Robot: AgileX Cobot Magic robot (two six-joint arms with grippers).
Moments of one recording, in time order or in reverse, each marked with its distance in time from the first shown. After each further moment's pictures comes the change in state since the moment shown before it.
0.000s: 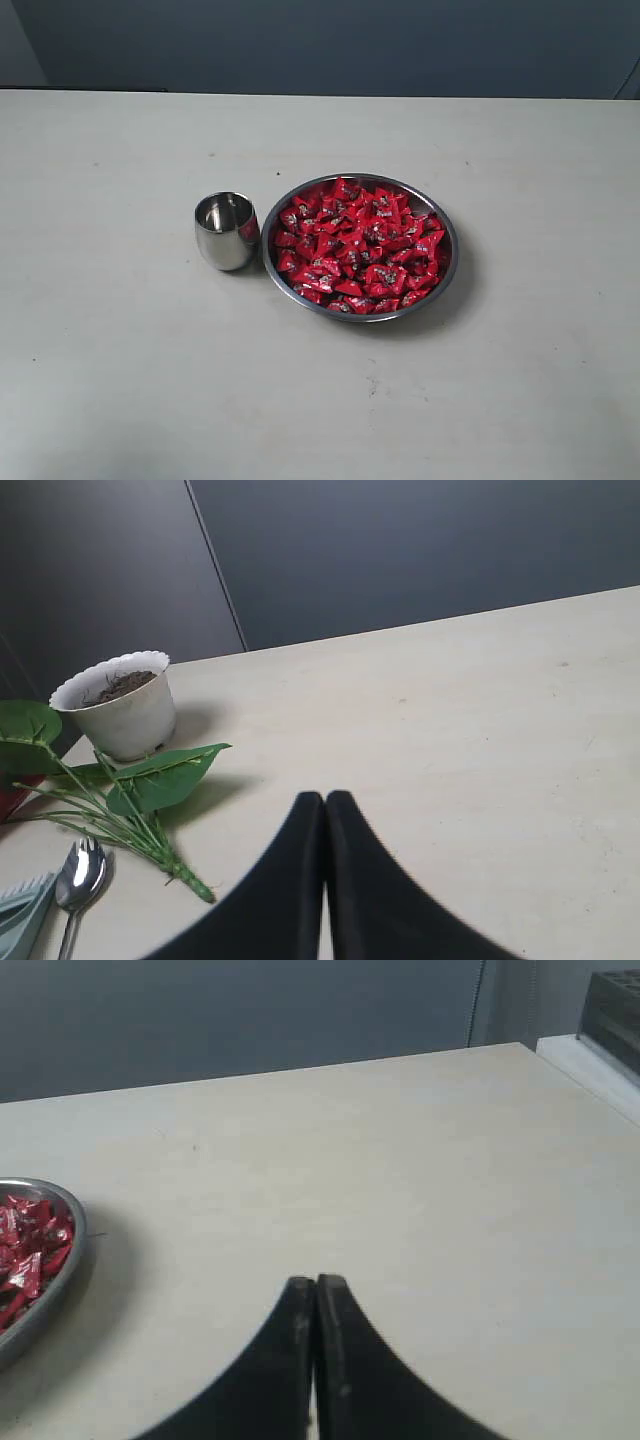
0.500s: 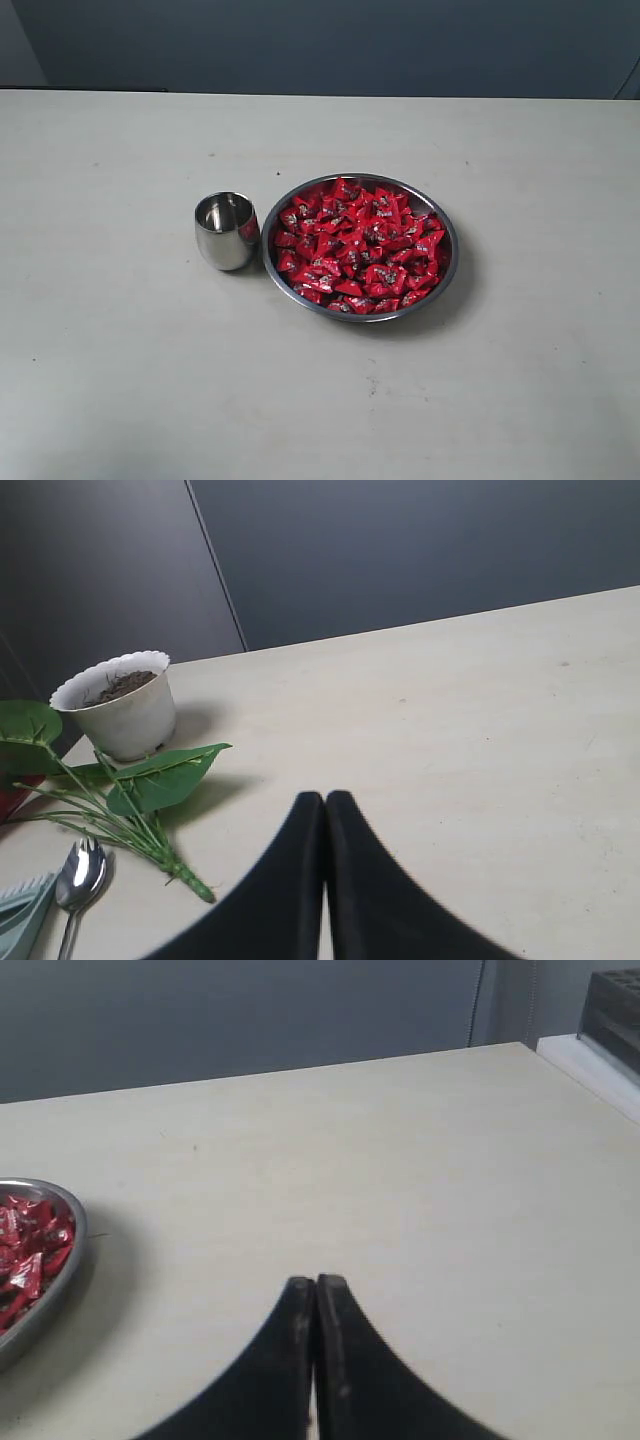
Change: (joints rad) left arm 0.000 0.000 0.000 0.000 0.000 0.000; right arm 0.000 0.000 0.000 0.000 0.000 0.002
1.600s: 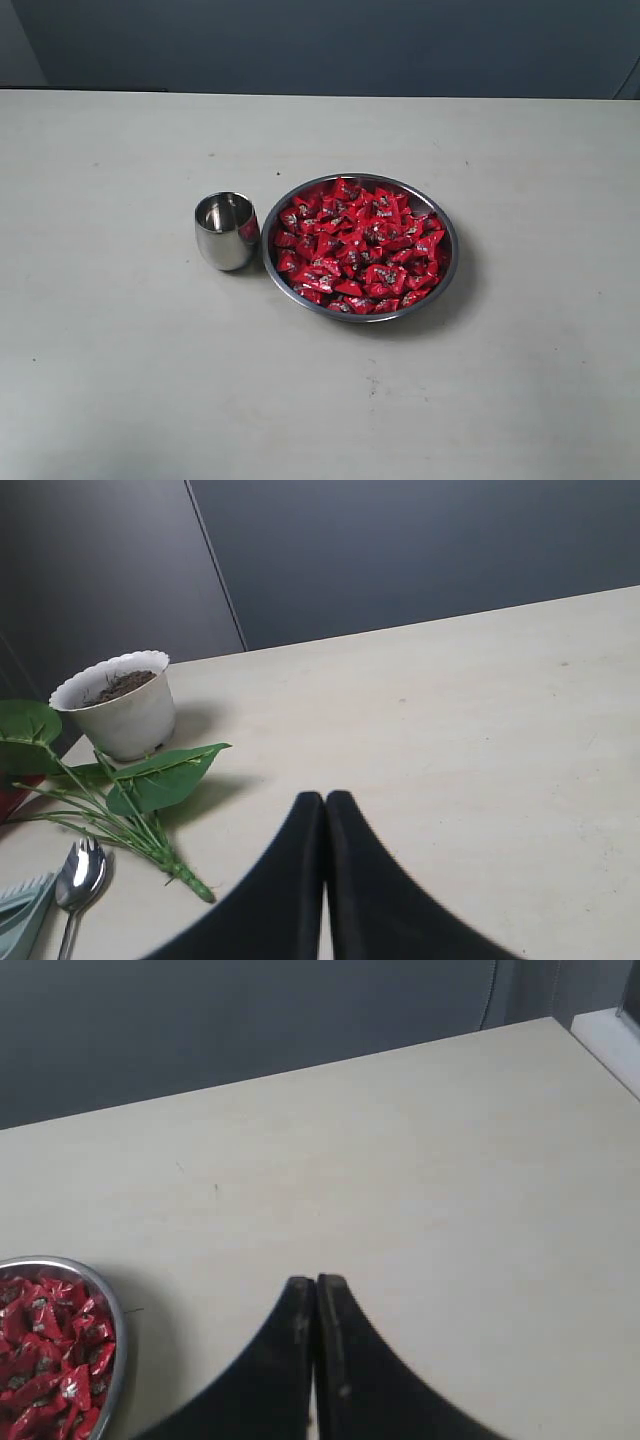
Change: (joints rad) left arm 0.000 0.000 0.000 0.000 0.000 0.000; right arm 0.003 0.721 -0.502 0.072 -0.026 0.000
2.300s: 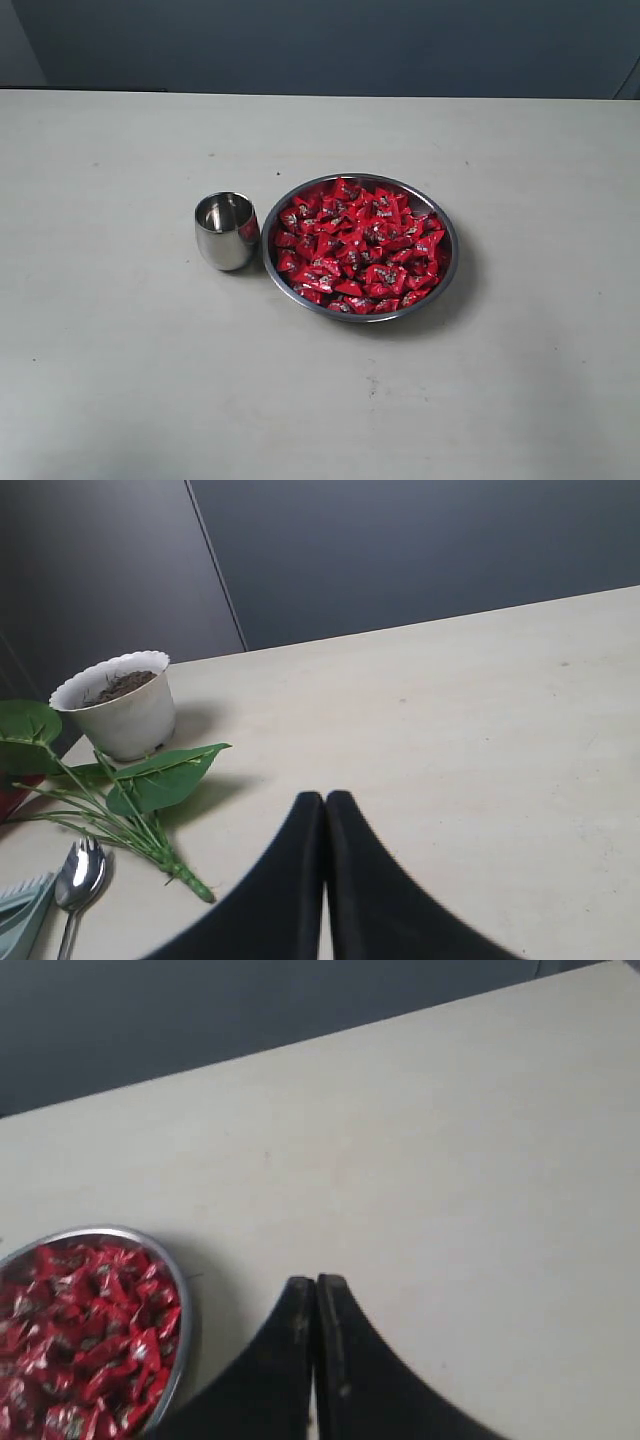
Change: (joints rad) left arm 0.000 0.000 0.000 0.000 0.000 0.000; right arm 0.071 0.078 -0.009 0.117 0.010 -0.022
